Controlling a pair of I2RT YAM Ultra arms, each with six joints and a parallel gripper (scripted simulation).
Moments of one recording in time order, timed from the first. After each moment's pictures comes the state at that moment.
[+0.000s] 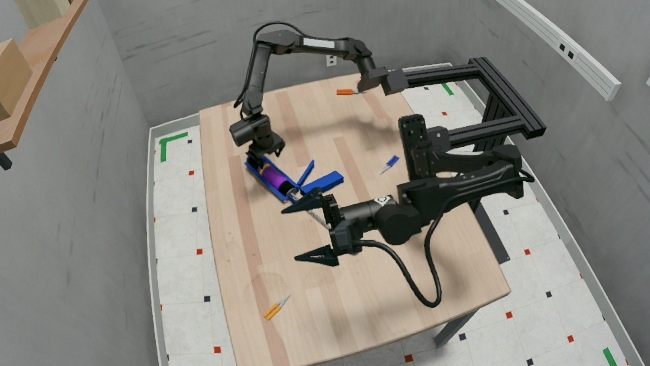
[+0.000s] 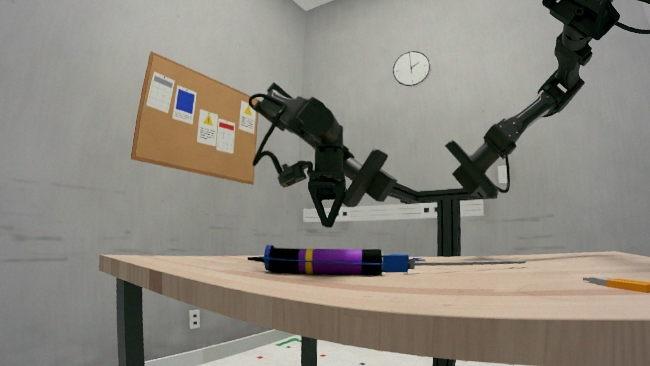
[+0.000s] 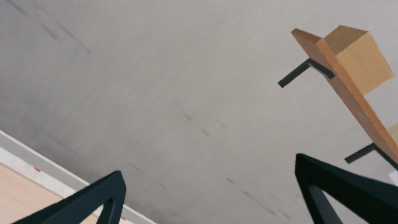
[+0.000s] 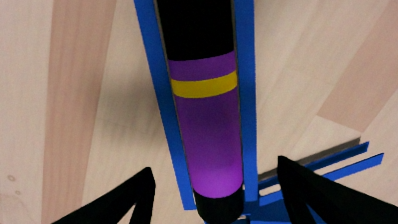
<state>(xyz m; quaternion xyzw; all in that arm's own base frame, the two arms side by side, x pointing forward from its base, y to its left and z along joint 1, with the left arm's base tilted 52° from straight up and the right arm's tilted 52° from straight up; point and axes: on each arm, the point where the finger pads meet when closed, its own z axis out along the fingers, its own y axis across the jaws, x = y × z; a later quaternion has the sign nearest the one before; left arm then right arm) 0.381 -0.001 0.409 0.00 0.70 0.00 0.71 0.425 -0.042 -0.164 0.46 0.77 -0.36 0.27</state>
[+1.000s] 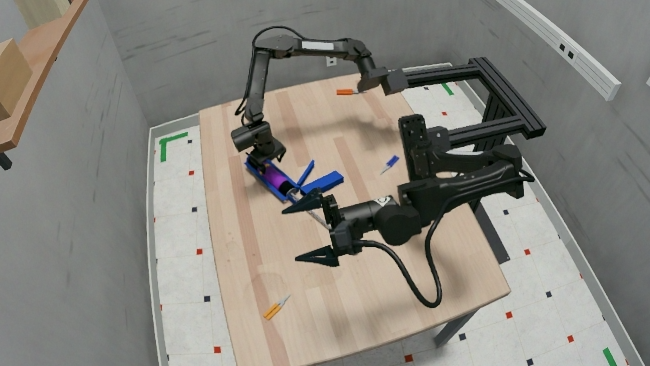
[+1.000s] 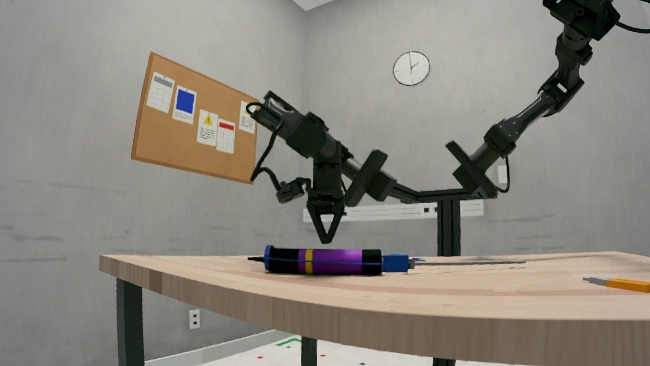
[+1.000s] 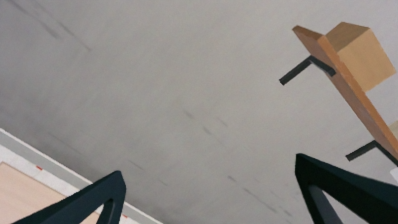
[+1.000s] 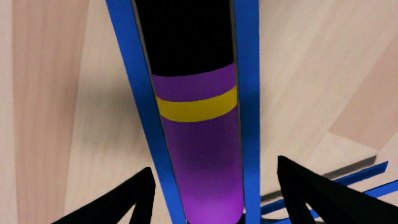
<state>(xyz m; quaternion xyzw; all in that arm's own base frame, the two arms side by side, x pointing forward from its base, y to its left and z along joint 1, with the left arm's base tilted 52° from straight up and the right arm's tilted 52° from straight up) 0.381 0.000 0.408 0.00 0.71 0.00 0.71 0.425 -0.069 -0.182 0.47 0.77 -0.36 0.26</state>
